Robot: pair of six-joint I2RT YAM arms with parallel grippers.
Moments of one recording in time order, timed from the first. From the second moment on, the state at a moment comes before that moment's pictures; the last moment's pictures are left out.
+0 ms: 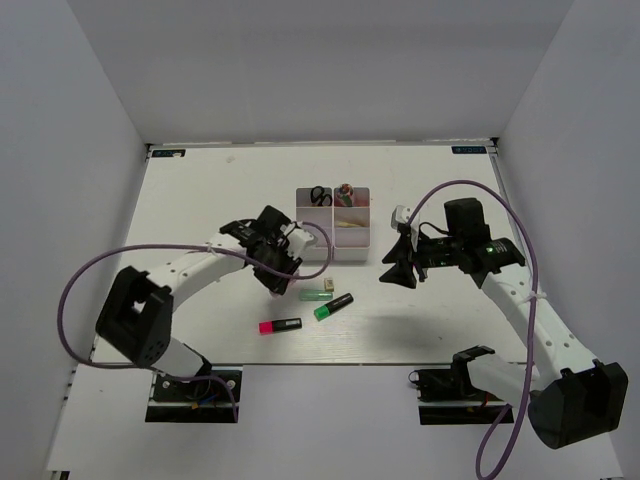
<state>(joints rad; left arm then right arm) -0.61 1.54 1.00 -0.73 0.19 0.19 0.32 1.04 0.90 -0.68 -0.96 -0.61</state>
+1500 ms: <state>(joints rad) -0.58 1.89 1.61 -0.60 0.02 0.13 0.29 1.03 0.89 -0.68 -1.00 -0.61</state>
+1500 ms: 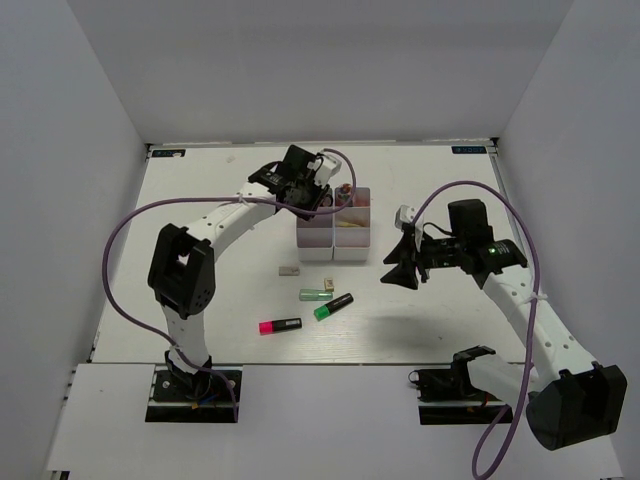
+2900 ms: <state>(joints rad) -0.80 1.31 0.96 -0.63 0.13 0.07 0.26 1.17 0.91 -0.75 -1.08 -0.66</state>
